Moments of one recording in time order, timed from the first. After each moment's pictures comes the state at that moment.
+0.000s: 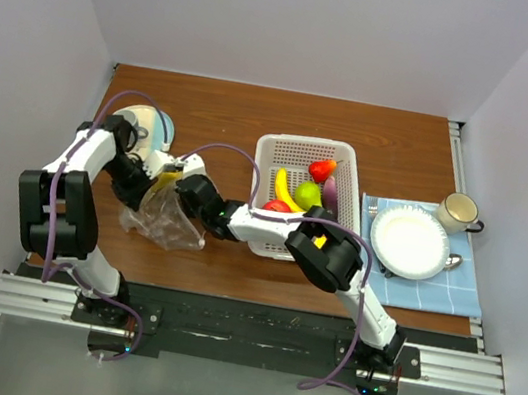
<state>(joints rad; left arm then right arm) 0.18 1.62 1.11 -1.07 0.31 0.97 1.09 2.32 1.64 0.11 0.37 0.30</state>
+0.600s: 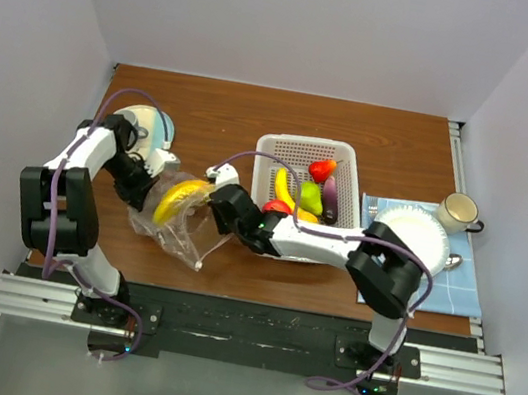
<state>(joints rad) 0.18 1.65 1.13 -1.09 0.36 0.97 1.09 1.89 1.23 0.00 0.34 0.32</state>
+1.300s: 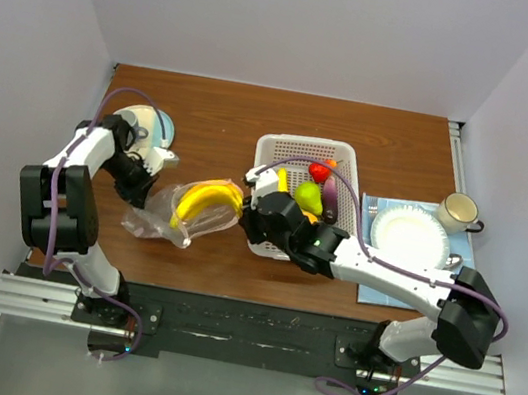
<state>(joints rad) 0.20 1.66 1.13 -1.07 0.39 0.94 1.09 1.42 1.01 -0.14 0.27 0.34</state>
